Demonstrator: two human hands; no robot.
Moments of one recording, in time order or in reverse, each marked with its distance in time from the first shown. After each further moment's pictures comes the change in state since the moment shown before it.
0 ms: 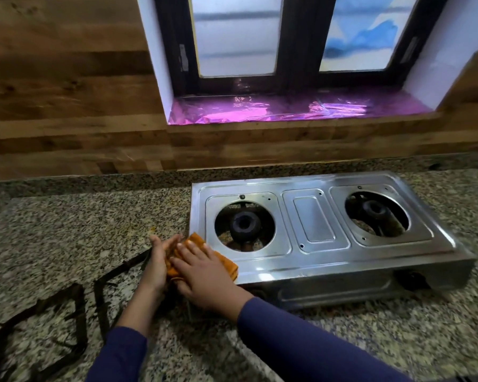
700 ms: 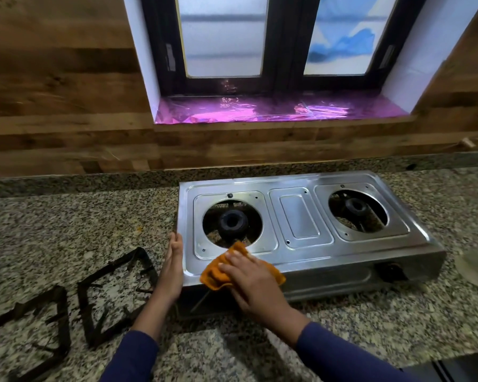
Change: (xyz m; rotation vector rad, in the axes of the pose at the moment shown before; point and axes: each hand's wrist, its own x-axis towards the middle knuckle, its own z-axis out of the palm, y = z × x) left_hand -0.014 -0.021 0.036 0.362 -0.030 0.150; right_hand -0.112 0.067 -0.015 0.045 0.248 0.067
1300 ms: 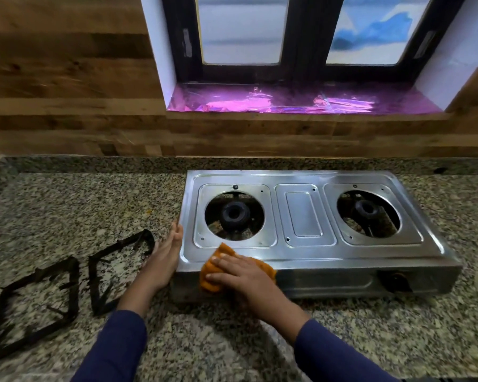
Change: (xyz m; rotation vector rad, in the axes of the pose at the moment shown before) left_hand 0.000 -0.016 -0.020 0.338 -0.065 -0.103; right_hand -0.004 0.019 -0.007 0.156 -0.210 -0.235
